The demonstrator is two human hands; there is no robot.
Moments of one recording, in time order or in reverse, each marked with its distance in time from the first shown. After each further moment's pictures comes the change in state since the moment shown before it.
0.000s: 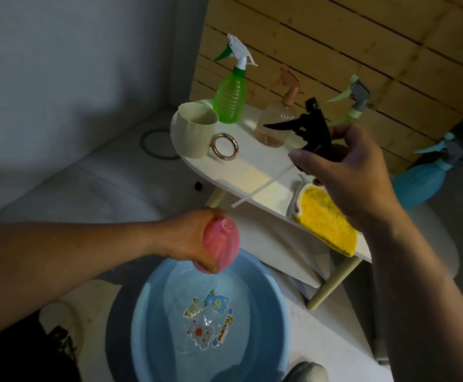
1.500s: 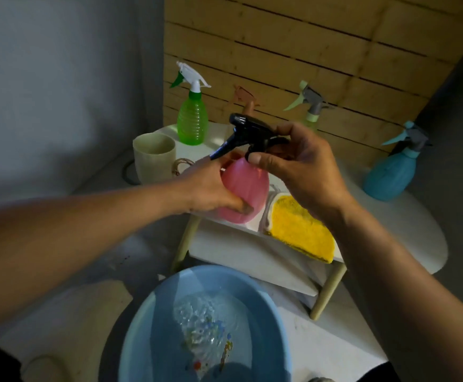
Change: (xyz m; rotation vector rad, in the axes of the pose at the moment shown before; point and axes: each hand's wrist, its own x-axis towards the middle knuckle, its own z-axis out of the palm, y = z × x) left_hand 0.076 0.122 -0.061 -0.031 0.261 0.129; right_hand 0.040 0.032 -0.014 0.335 -0.112 -0.172
